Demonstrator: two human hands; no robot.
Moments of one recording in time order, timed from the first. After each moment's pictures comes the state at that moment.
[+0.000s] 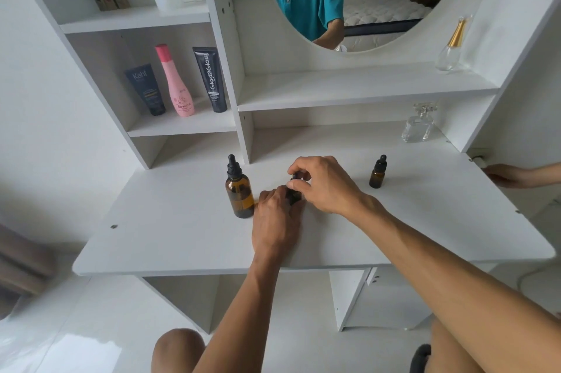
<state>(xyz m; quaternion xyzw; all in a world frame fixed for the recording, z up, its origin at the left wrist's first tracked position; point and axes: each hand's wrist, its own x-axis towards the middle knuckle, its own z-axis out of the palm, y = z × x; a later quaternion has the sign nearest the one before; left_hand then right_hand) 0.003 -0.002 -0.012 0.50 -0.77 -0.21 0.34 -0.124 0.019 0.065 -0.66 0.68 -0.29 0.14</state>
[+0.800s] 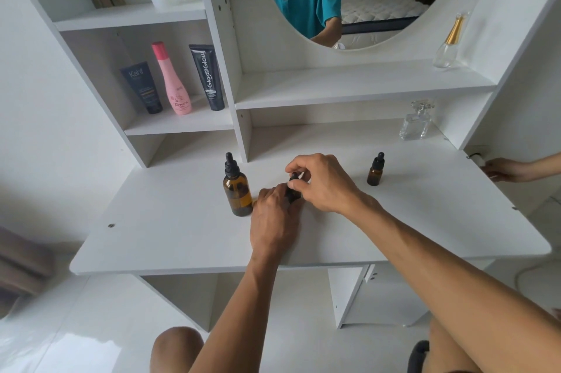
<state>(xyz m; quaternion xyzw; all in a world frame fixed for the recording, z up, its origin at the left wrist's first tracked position) 0.003 -0.001 -0.011 0.50 -0.77 -0.22 0.33 -0.125 0.019 0.063 -0.64 0.68 -0.31 0.16</state>
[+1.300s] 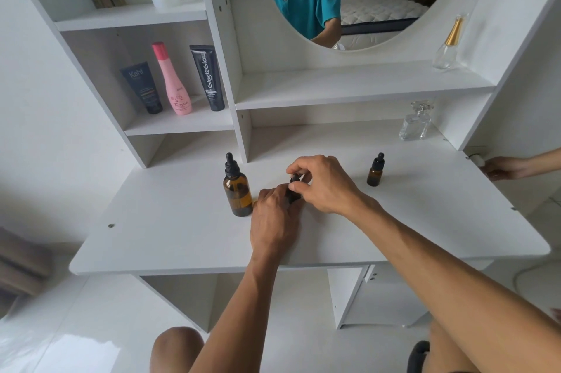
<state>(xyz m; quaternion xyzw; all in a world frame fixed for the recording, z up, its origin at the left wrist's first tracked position) 0.004 -0.002 -0.013 0.49 -0.77 -0.22 0.34 -0.126 0.019 0.060 -0.64 0.69 -0.31 0.17</state>
